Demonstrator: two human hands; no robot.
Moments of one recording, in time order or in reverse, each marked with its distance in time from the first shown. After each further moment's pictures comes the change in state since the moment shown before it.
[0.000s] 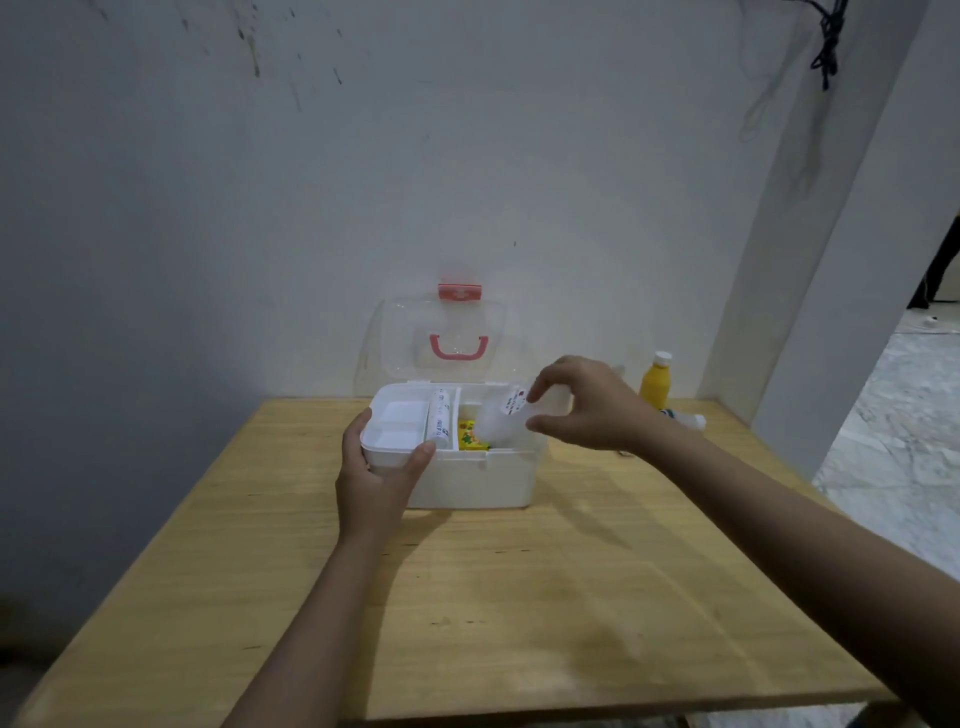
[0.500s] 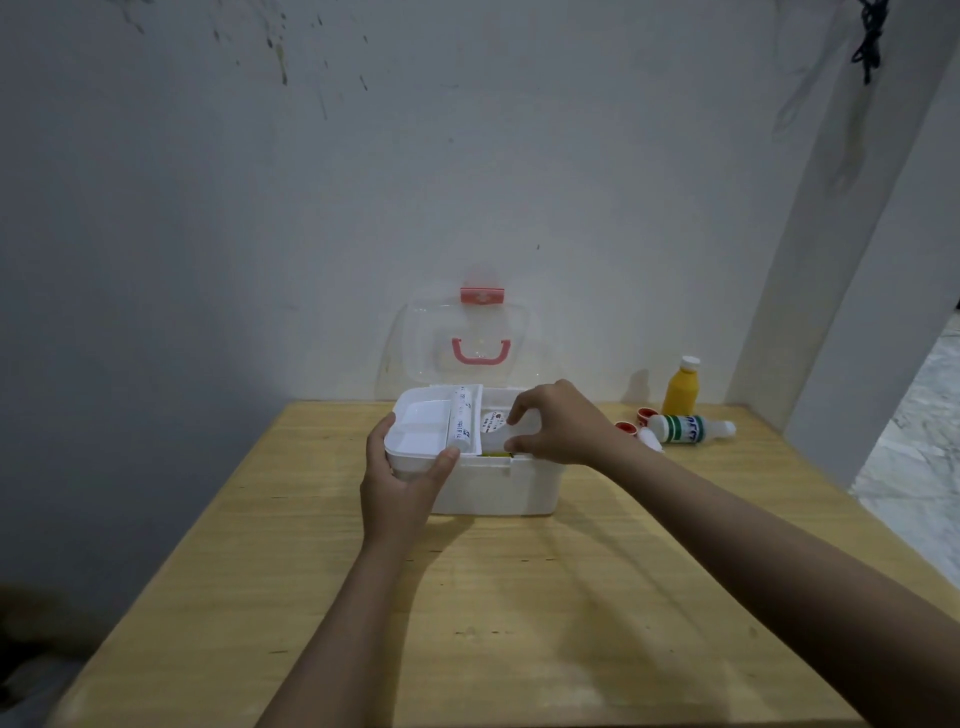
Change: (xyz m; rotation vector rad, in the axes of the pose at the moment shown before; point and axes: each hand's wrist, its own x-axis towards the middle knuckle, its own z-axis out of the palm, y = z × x) left_hand 0.001 -0.002 0.000 -0.007 0.006 0.012; right_hand 0.039 -0.007 0.063 -0.051 -0.113 0.110
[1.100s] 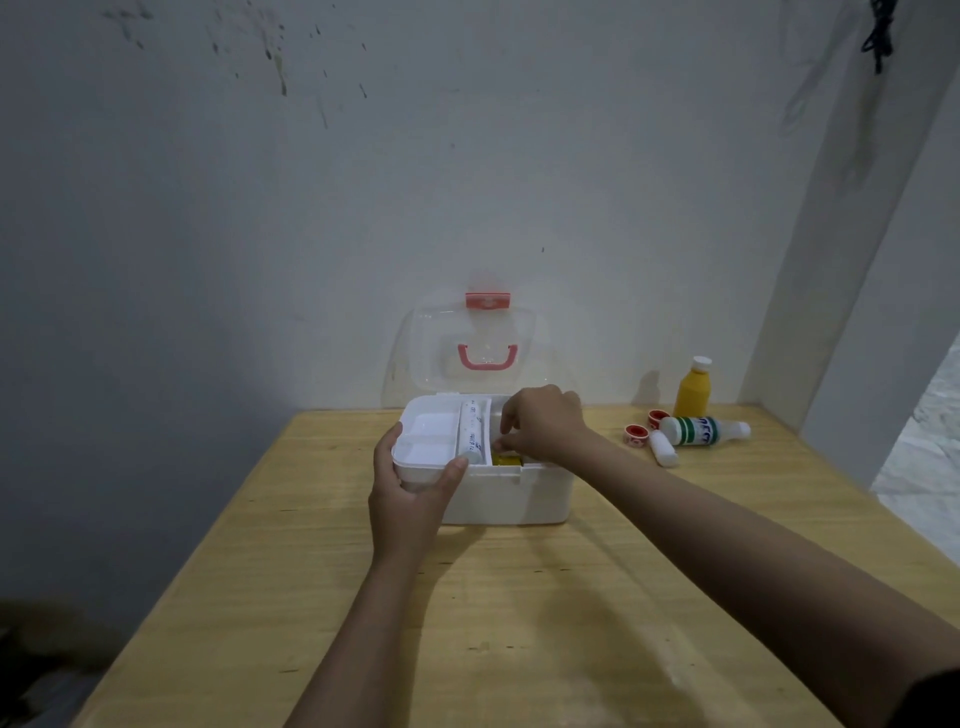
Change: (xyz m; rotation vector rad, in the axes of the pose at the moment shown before) left_hand 0.001 -0.003 0.000 0.044 -0.009 0.014; right_hand 0.037 -0.013 0.025 -0.177 0.048 0.065
